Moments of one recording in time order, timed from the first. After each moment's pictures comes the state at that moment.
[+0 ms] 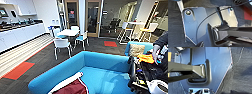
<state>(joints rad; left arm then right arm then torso) 1.46 2.82 -2.46 0.91 -0.11 -0.79 -1.60 3.01 -2.72 0.06 0.17 -0.09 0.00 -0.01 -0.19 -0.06</state>
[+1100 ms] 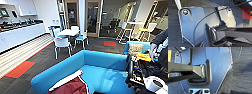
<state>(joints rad) 1.46 2.84 -2.47 0.90 -0.11 -0.79 -1.60 3.01 -2.72 0.06 0.17 -0.09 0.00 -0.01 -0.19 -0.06</state>
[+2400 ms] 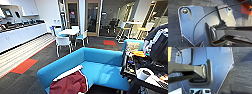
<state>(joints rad) 1.47 2.84 -2.47 0.90 -0.11 -0.79 -1.60 3.02 -2.72 0.06 0.16 -0.09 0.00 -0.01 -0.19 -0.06</state>
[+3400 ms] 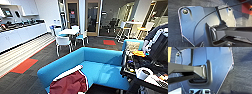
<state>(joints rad) 1.47 2.85 -2.49 0.90 -0.11 -0.79 -1.60 3.02 -2.72 0.06 0.16 -0.09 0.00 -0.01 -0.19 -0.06</state>
